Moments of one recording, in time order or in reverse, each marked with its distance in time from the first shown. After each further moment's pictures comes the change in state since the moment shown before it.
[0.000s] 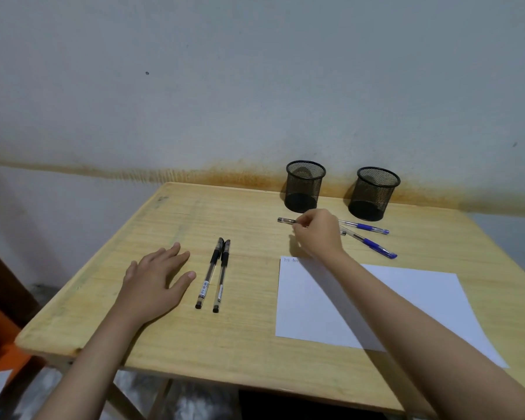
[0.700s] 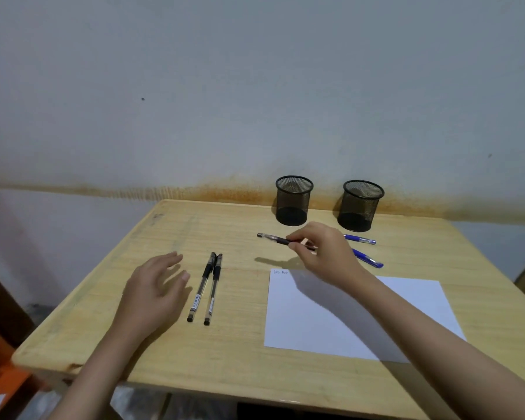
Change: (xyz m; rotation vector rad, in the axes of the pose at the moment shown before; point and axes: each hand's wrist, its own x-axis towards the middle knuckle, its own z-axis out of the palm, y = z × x) left_hand -0.013 0.032 -0.014 -0.389 0.270 0.041; right_hand -0.035 0.002 -0.058 -0.082 -0.128 -0.461
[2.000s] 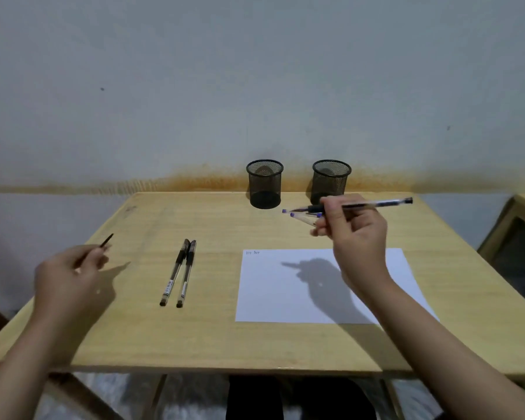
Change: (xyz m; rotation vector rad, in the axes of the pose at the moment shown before) left_hand 0.007 -0.009 -0.034 -0.081 0.290 -0.231; right_hand -0.066 -0.025 -0.058 0.873 0.588 0.178
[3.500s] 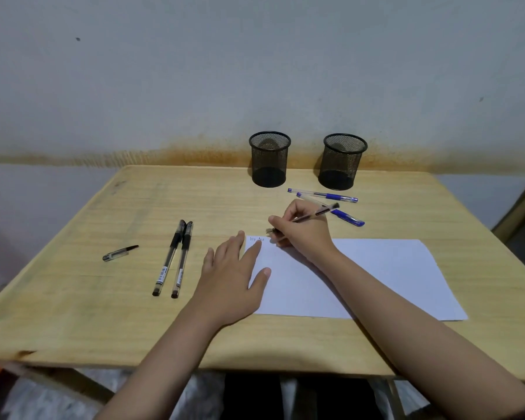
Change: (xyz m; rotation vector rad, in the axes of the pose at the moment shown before) left_hand -0.094 0.065 0.137 0.541 -0.796 0.428; right_hand 0.024 0.106 0.041 -0.353 -0.264 0.376
